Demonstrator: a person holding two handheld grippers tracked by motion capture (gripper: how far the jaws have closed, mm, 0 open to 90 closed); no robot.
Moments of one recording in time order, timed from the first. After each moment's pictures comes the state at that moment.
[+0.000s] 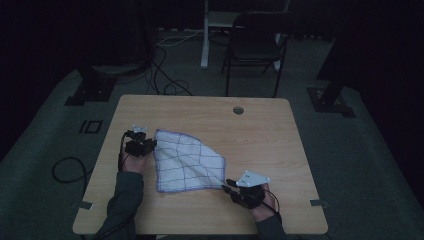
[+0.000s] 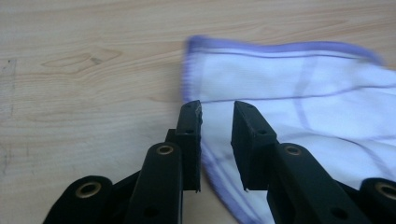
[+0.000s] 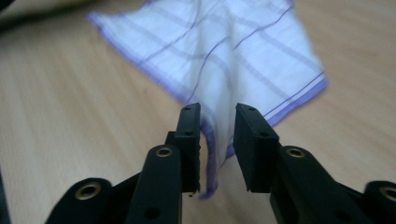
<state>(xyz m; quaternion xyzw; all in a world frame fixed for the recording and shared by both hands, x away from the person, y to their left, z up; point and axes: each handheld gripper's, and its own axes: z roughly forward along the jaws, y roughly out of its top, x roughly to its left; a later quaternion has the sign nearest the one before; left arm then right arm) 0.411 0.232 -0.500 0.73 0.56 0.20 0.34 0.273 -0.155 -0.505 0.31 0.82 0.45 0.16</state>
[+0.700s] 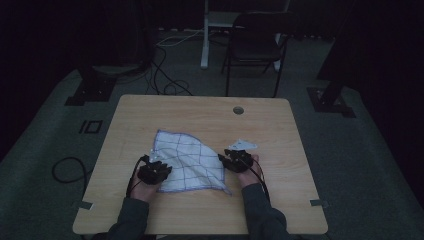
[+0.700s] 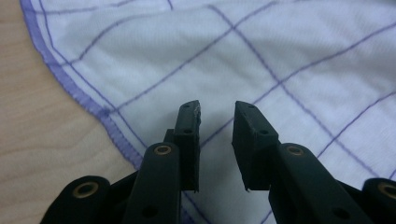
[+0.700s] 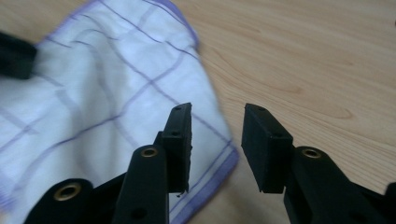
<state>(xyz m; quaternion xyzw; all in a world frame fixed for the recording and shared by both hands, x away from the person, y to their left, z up) 0.341 0.188 -0.533 0.80 0.47 0.16 0.33 0.387 -0.132 -0.525 0.40 0.80 0.42 0.17</state>
